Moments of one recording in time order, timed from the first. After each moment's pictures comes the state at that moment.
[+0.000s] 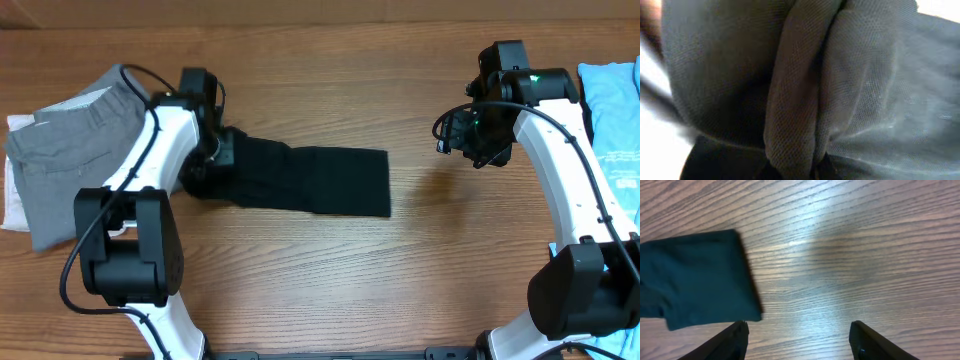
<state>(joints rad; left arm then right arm) -0.04 1.97 1.49 -1.00 -0.08 -0.16 0.07 1.77 1.60 -1.25 -0.12 0.28</state>
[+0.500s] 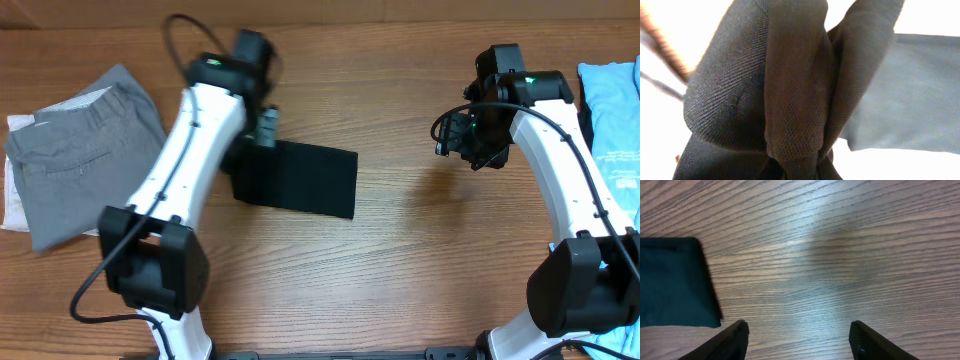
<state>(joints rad) -0.30 1.94 1.79 -1.27 -0.14 -0.16 0.07 1.78 1.57 -1.23 -0.12 0.28</state>
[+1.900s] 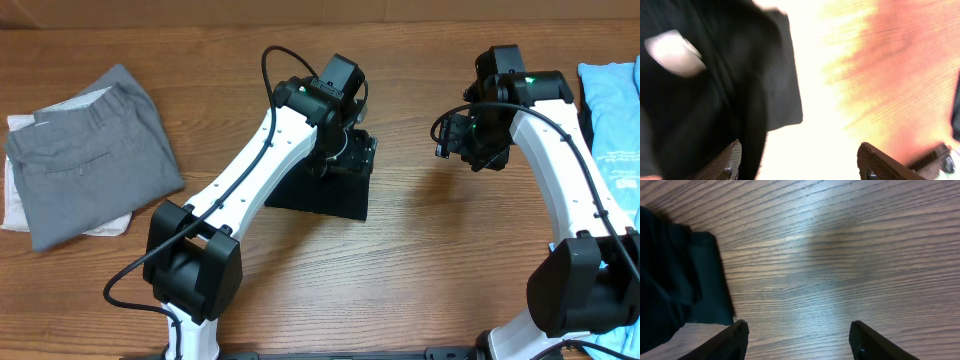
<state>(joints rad) -0.56 2.00 1.79 -1.13 0.31 -0.36 0.07 1.78 1.57 -1.24 -0.12 0.28</state>
